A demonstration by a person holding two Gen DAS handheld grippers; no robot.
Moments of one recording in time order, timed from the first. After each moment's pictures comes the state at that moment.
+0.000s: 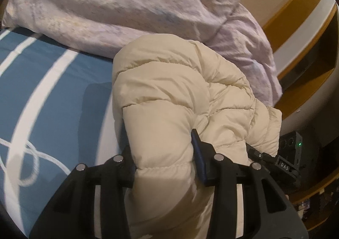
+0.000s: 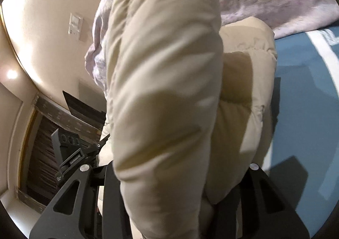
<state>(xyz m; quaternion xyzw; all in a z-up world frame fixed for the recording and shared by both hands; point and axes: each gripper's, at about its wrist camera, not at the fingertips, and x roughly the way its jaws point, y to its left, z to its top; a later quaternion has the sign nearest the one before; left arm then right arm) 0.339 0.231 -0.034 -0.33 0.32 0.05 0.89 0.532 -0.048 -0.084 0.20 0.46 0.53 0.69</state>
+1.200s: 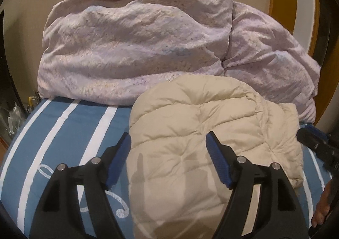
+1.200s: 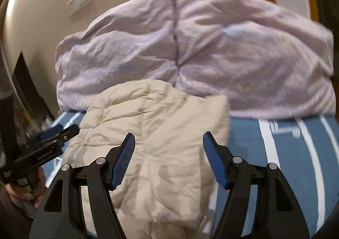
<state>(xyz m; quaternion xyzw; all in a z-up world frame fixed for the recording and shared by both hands) 0.341 0.192 0.007 -0.11 0.30 0.21 0.92 0.453 -0.014 -0.006 -0.03 0.27 0.38 0.88</state>
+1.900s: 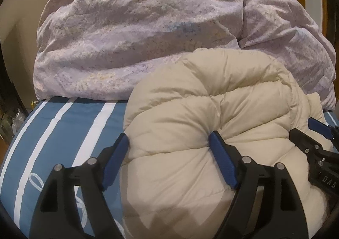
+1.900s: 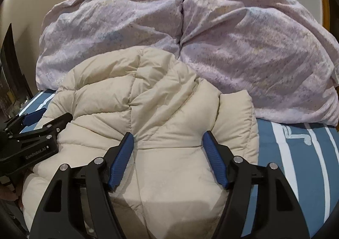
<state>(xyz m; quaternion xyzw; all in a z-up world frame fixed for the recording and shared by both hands) 0.383 0.209 -0.048 -0.07 0.32 0.24 0.91 0.483 0.025 -0.062 -0.07 0.29 0.35 0.89</state>
